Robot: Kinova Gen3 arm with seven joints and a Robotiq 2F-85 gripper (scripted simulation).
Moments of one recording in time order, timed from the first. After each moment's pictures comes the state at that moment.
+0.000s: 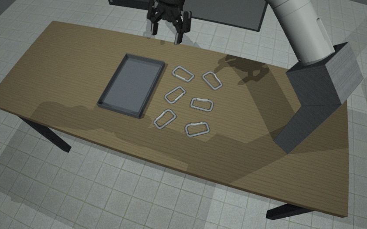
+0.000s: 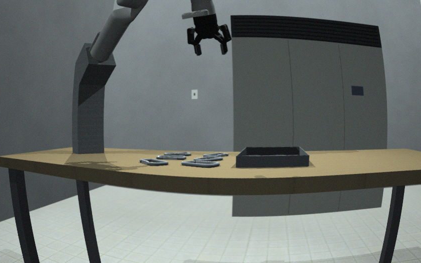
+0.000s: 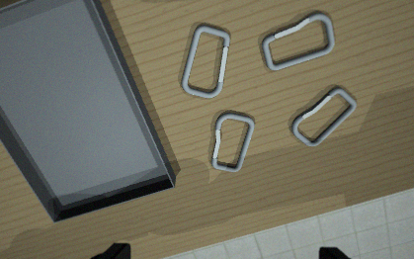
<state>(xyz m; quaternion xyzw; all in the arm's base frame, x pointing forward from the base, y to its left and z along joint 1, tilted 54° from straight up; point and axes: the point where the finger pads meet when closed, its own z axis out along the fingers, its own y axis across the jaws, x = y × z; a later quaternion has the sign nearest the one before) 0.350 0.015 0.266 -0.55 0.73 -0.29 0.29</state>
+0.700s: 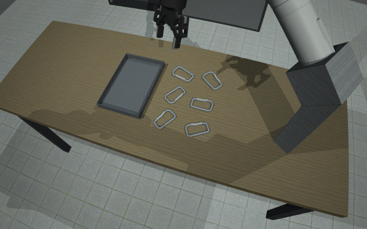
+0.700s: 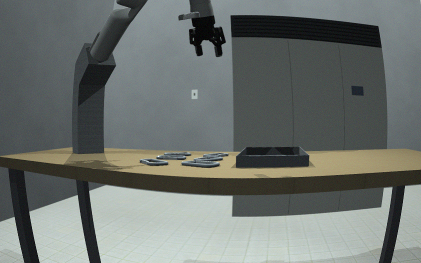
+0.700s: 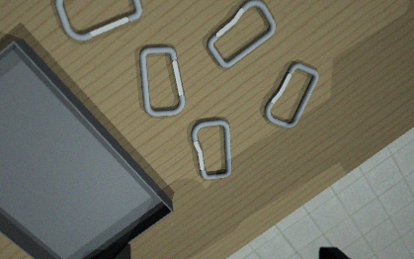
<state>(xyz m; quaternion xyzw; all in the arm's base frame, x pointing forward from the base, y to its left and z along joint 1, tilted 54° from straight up) 0.348 0.022 0.253 -0.42 0.81 -0.25 0.32</state>
